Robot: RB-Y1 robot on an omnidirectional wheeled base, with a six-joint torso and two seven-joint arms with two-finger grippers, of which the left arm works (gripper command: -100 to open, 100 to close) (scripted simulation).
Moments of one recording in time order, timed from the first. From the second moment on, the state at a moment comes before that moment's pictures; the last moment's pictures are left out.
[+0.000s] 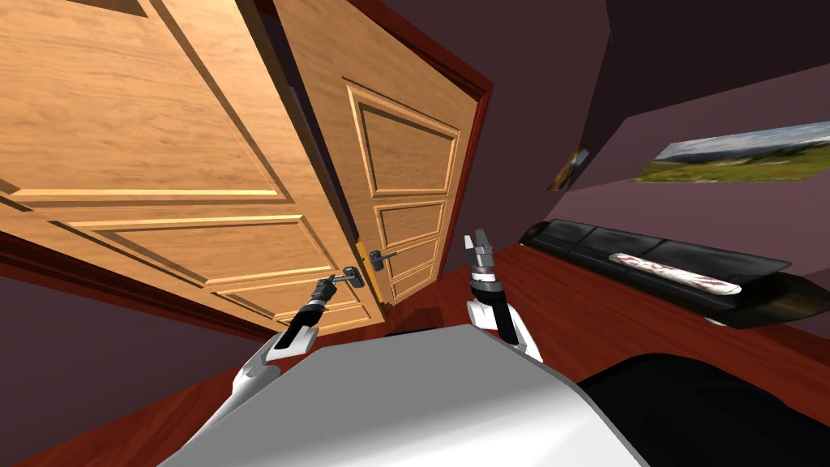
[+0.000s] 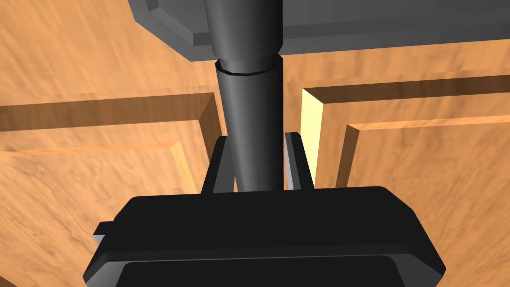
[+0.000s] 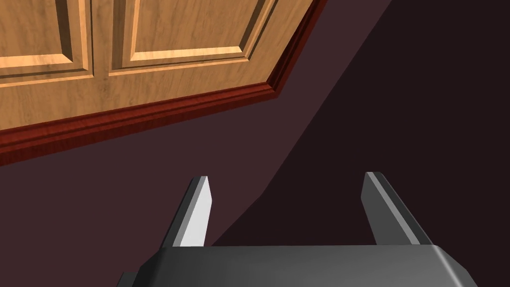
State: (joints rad) arm 0.14 0.53 0.03 -1.19 0.17 -0.46 0.38
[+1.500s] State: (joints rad) arm 0.28 0.67 -0.05 -1.23 0.17 -0.64 0.49
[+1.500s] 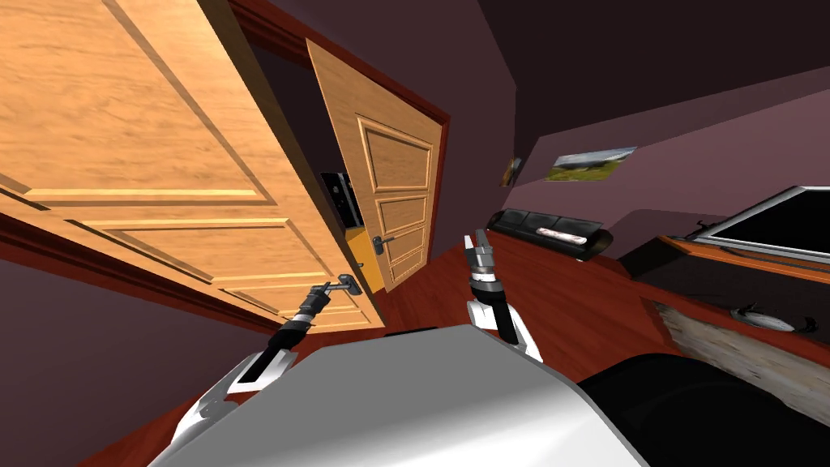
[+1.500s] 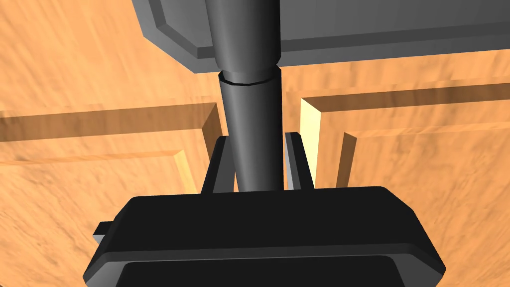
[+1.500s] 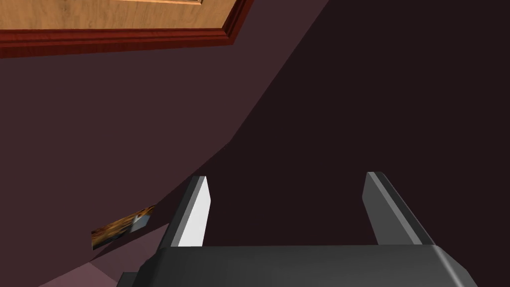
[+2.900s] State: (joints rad) arm 0.35 0.76 -0.09 -1.17 0.16 -0.82 0.57
